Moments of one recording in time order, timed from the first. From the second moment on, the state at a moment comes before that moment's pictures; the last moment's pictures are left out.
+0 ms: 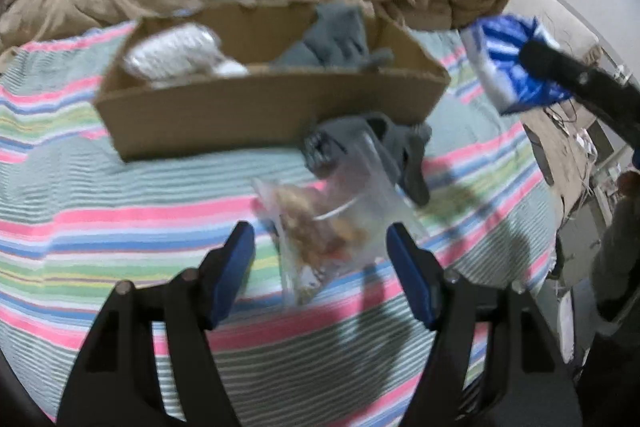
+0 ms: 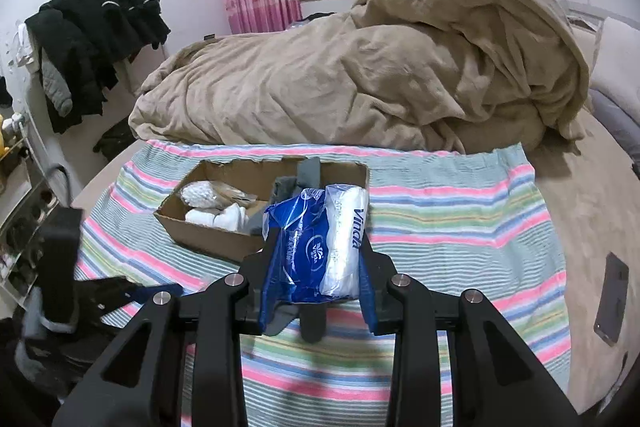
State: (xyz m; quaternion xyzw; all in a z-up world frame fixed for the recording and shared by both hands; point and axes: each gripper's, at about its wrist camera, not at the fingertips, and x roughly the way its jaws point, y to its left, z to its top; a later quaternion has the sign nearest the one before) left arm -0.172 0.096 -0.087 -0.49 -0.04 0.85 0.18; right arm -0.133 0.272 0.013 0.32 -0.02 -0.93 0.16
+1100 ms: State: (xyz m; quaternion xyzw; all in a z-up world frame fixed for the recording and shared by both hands) left arm -0.210 0.066 0.016 -0.34 -0.03 0.92 0.16; right arm -0.172 0.262 0.023 0.30 -0.05 -0.94 0.18
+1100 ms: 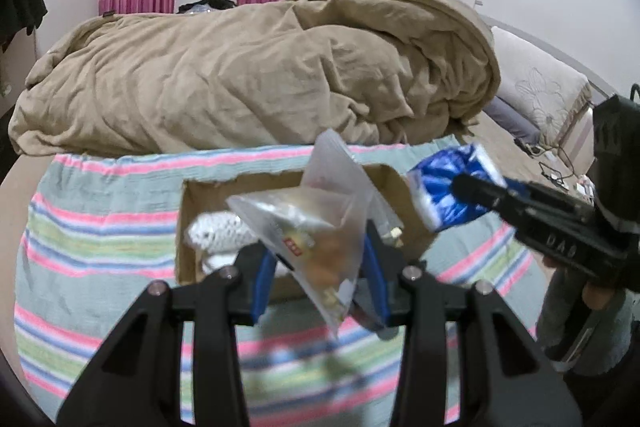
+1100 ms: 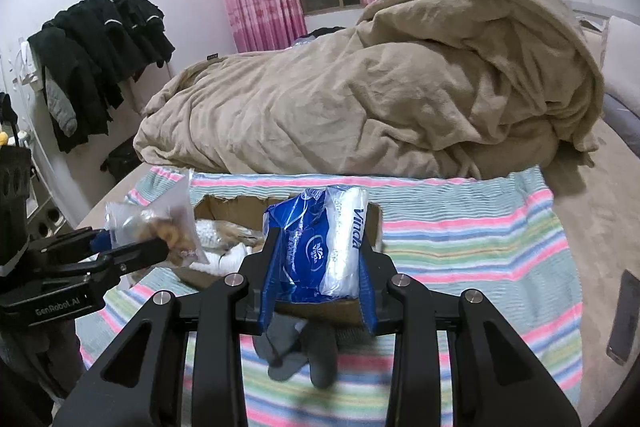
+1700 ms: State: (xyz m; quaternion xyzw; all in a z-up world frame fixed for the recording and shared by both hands) left arm -0.259 0.080 -0.058 -0.42 -0.03 0.89 0.15; right arm -0.217 0.252 -0.050 0.36 -0.07 -0.91 0.16
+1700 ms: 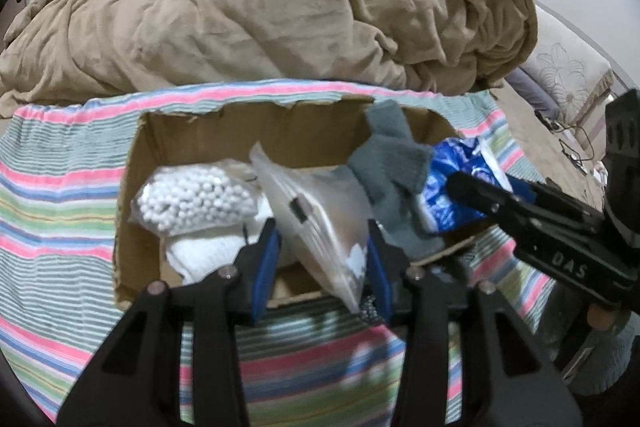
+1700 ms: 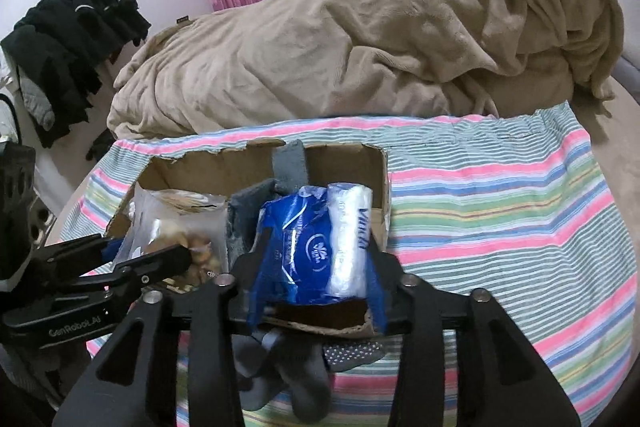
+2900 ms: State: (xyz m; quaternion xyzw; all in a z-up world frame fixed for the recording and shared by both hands) left arm -0.134 0.013 -0.018 -0.41 -0.06 0.90 0.10; right arm -0.109 0.238 0.014 0.33 -0.03 -0.93 0.19
